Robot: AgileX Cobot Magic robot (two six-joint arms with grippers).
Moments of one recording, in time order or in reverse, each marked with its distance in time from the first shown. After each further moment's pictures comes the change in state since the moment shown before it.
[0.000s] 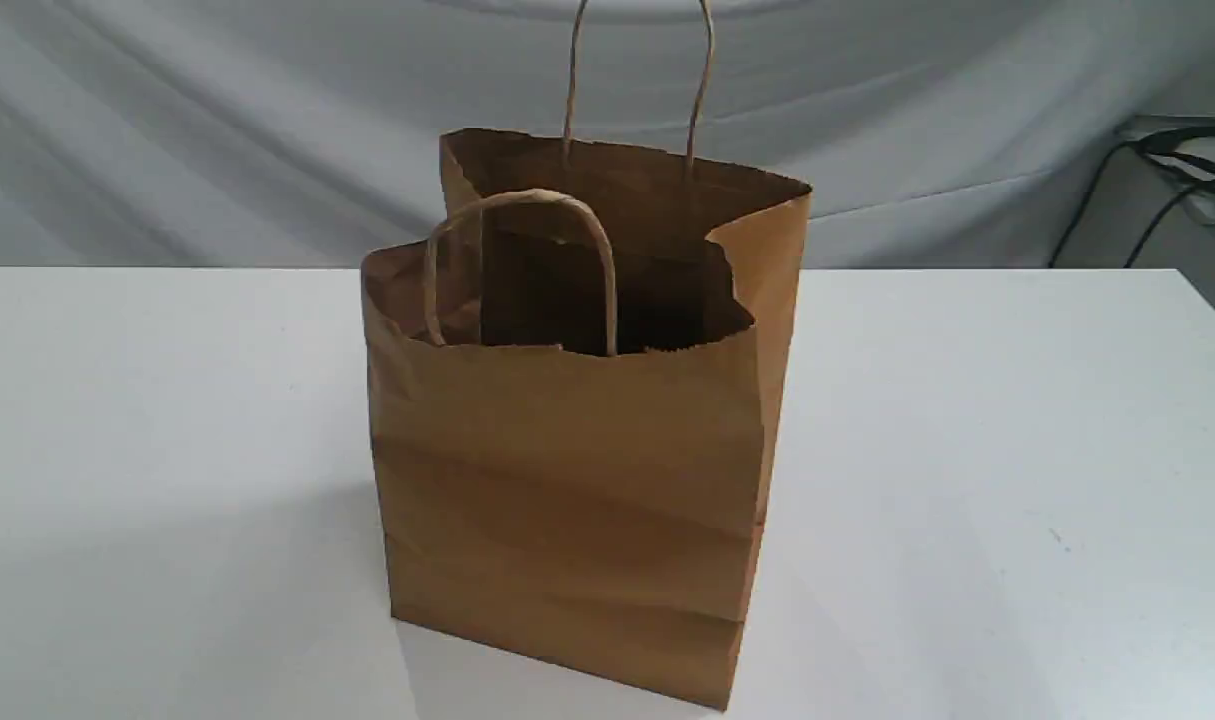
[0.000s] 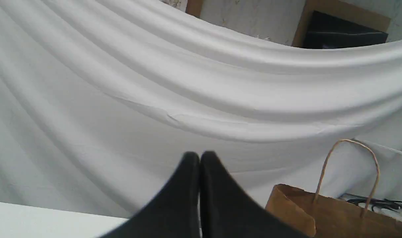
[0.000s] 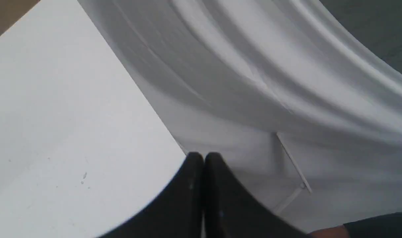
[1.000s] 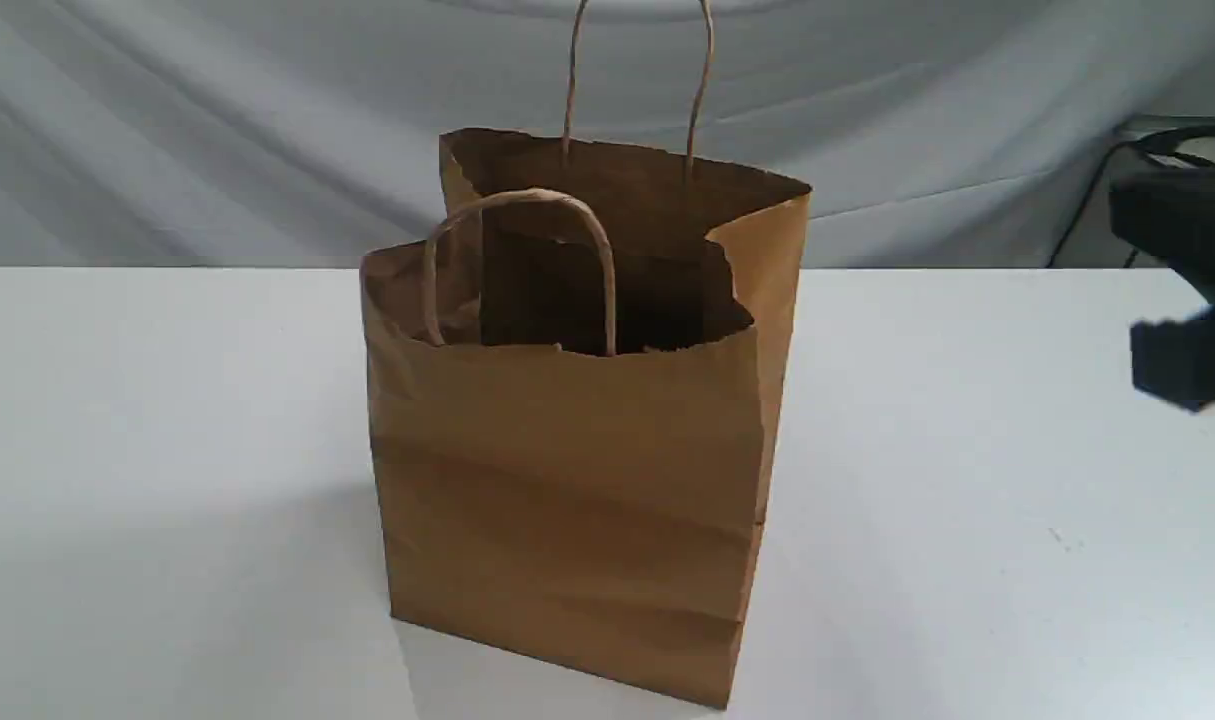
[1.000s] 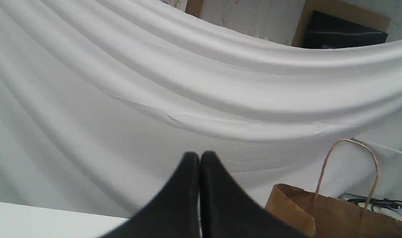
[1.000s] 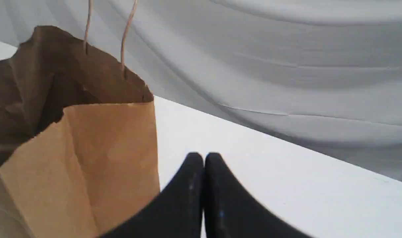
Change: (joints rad) left arm 0.000 0.000 0.000 0.000 -0.002 0.002; right arm 0.097 0.899 -0.703 0.752 0.143 0.001
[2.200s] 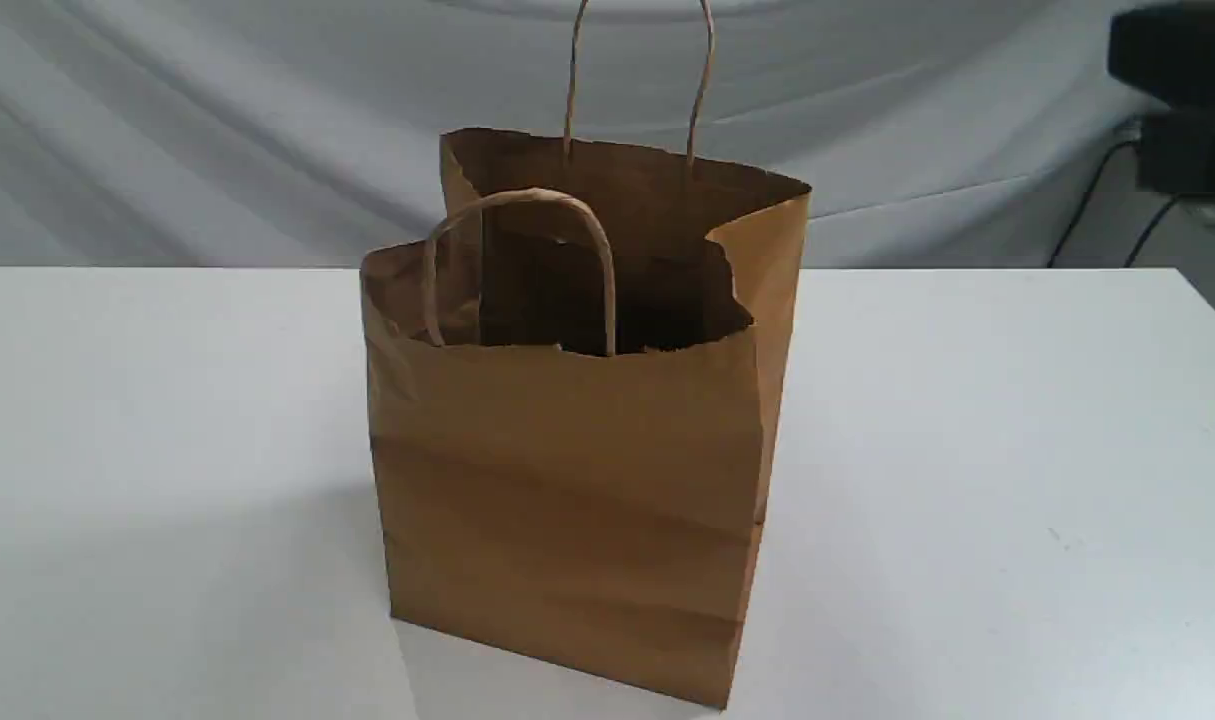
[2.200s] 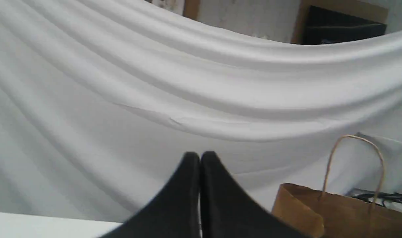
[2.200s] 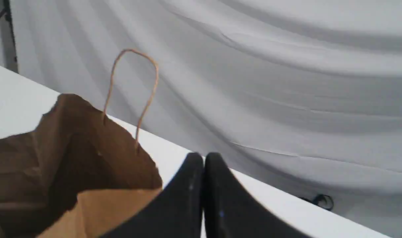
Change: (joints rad) left arm 0.000 0.000 -0.001 0.011 -0.010 0.029; right arm 0.000 0.053 -0.142 0.112 0.022 0.016
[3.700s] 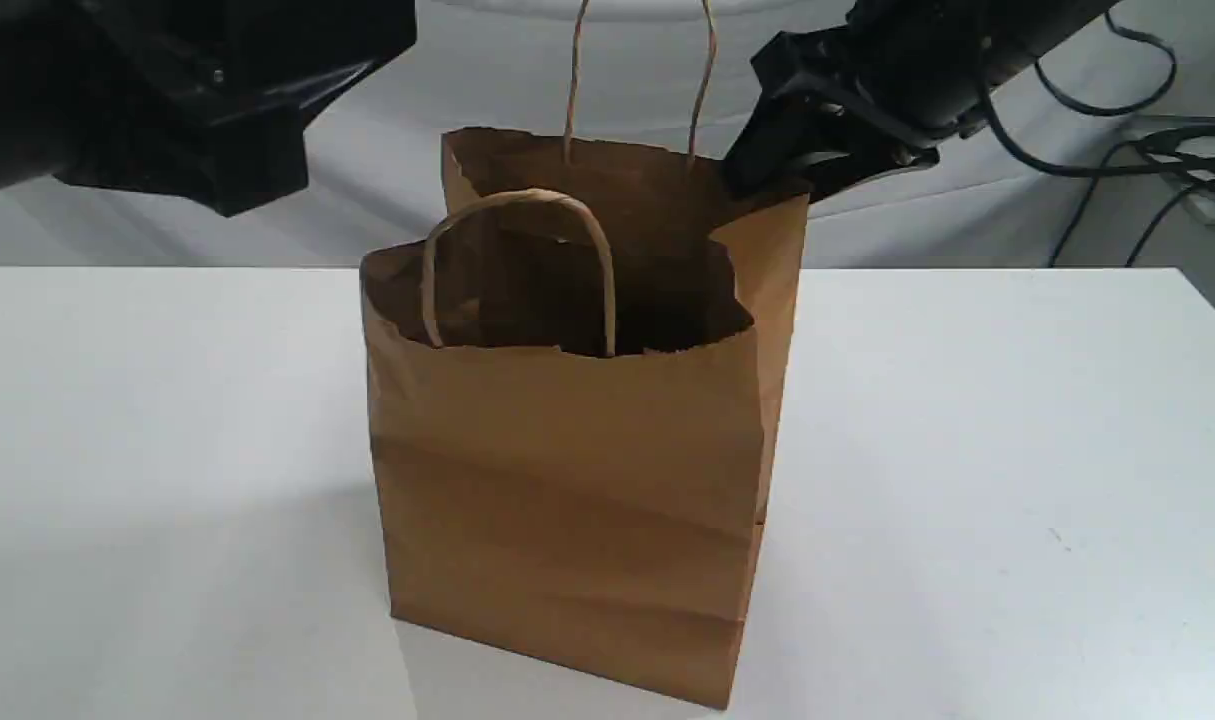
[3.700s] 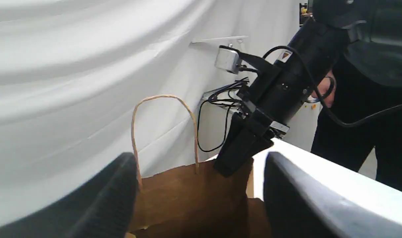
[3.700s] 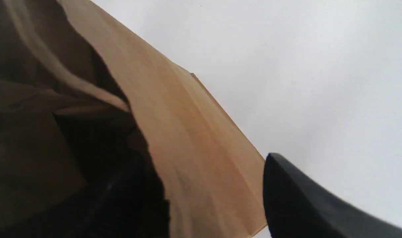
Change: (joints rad) left arm 0.000 0.632 -0.410 -0.166 0.572 0.366; right arm 0.021 0.976 -1.074 -0.343 0.921 0.647
